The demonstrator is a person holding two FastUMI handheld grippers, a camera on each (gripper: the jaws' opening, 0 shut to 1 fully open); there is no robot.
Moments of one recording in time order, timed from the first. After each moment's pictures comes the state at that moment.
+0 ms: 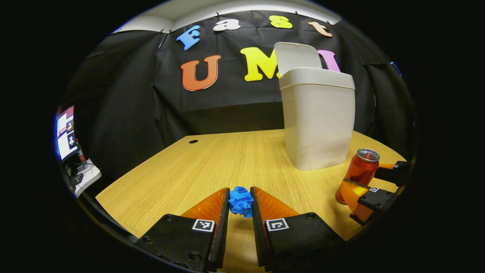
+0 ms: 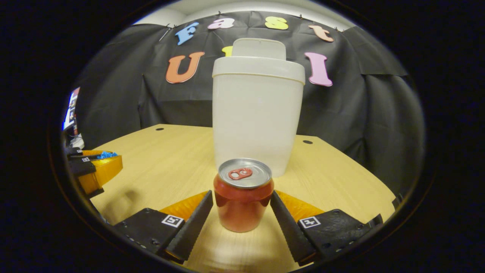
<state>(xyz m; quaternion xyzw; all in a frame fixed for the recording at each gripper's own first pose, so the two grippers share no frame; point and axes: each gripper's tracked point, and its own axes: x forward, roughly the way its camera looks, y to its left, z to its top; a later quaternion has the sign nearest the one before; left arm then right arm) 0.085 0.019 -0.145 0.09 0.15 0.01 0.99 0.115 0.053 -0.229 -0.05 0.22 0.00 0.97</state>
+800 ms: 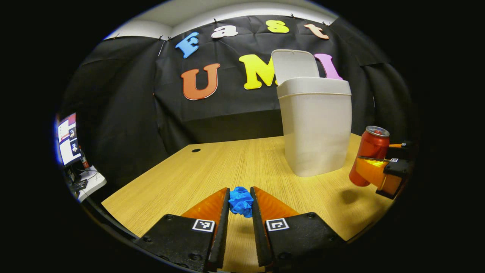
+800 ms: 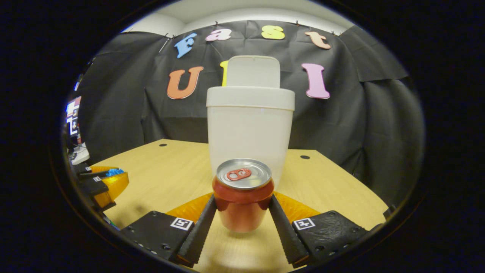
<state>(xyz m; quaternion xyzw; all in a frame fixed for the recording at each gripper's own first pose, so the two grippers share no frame) 0.076 0.011 -0.113 0.09 0.11 0.02 0.99 0.111 0.034 -0.142 -0.04 0.15 0.02 0.99</state>
